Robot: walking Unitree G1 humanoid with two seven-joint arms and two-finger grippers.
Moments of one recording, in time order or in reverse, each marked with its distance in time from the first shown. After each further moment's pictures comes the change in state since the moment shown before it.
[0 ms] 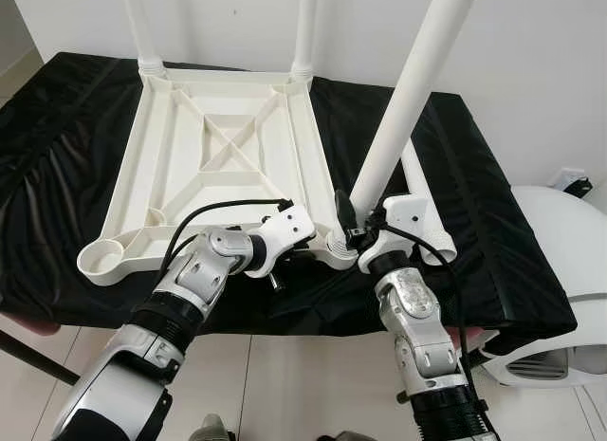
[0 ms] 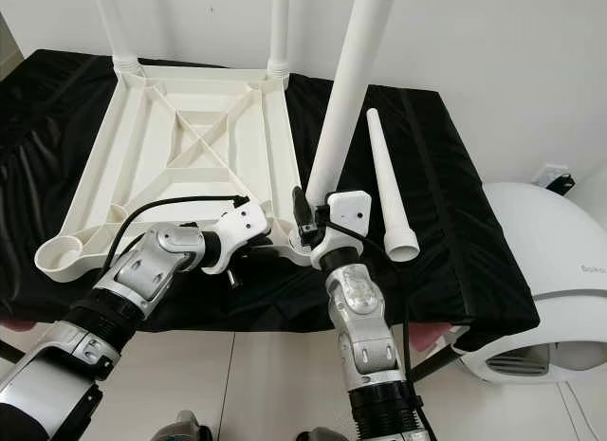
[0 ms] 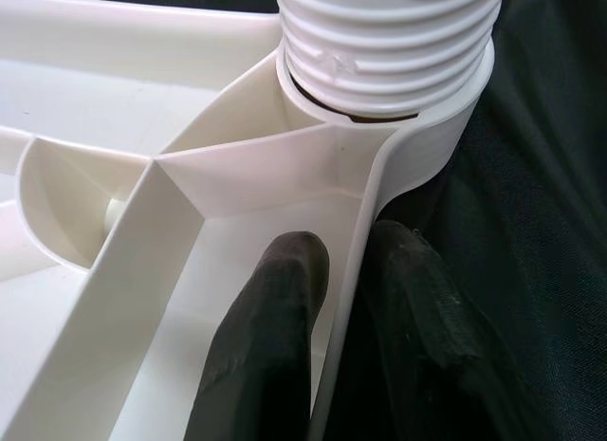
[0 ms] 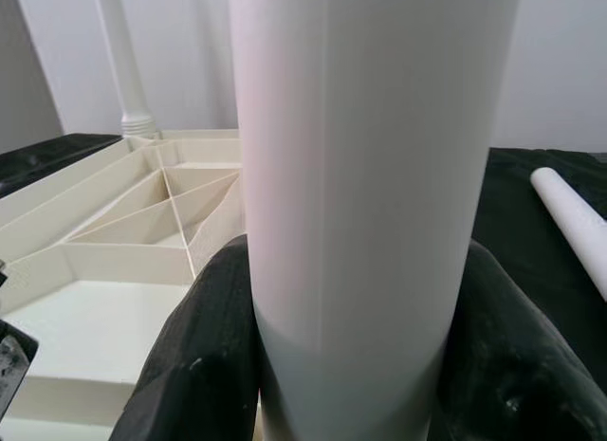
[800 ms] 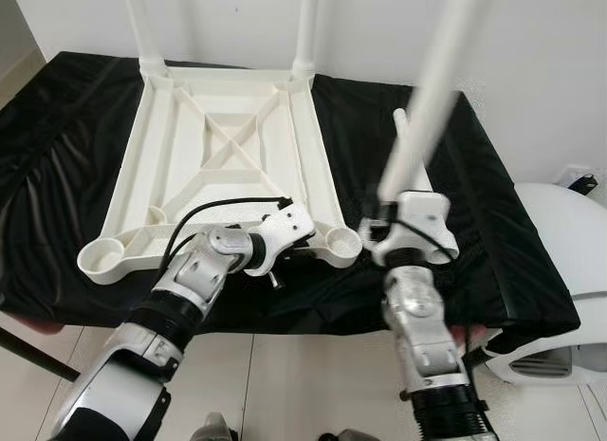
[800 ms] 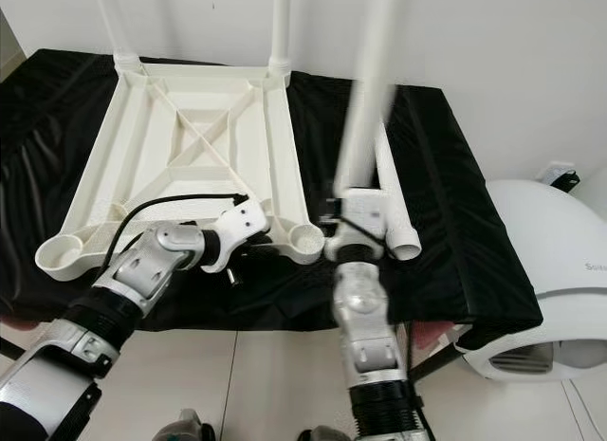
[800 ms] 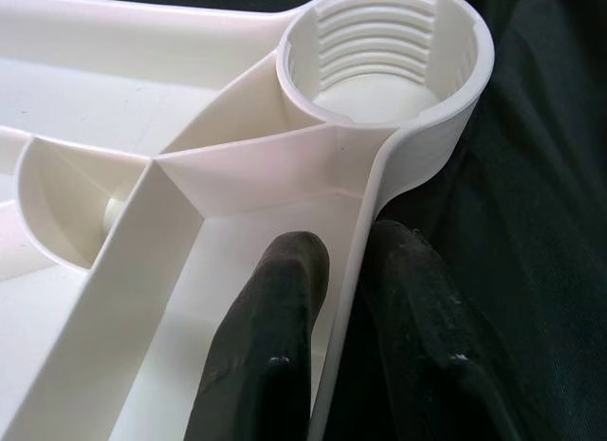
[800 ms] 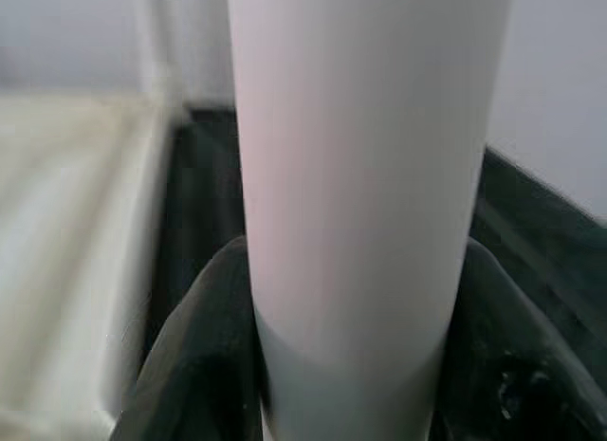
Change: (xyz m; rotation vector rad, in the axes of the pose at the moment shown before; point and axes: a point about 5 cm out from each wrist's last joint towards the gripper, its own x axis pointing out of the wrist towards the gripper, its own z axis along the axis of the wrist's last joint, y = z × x) left arm -0.004 0.005 0.000 -0.009 -0.007 0.015; right arm -0.011 -0.029 -0.018 -0.117 0.107 -0.334
